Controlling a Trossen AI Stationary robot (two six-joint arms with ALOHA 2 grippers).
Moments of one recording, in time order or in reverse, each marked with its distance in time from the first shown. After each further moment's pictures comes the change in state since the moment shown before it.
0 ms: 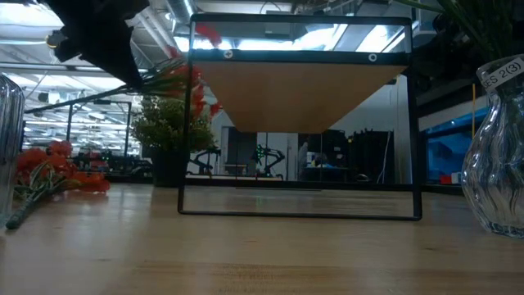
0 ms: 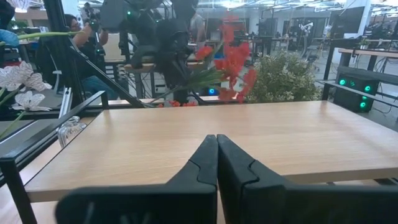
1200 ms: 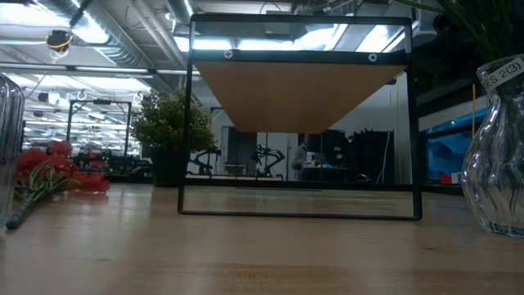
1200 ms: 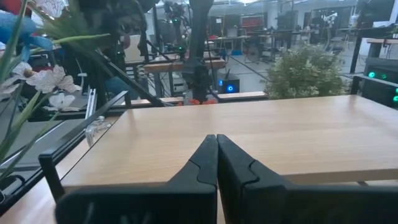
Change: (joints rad) left arm -0.334 0.138 0.069 0.956 -0.004 1.185; right arm 0.000 0.000 0.000 -0.005 -0.080 0.050
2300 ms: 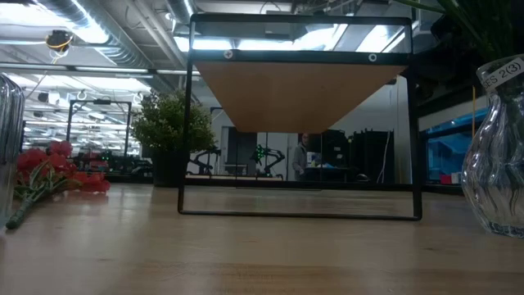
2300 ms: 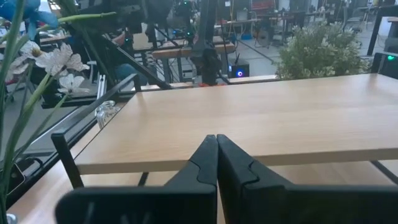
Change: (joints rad) left arm -0.057 -0.019 -0.291 0.718 0.103 0.179; right arm 0.000 0.000 -0.001 -0.061 -0.042 0.023
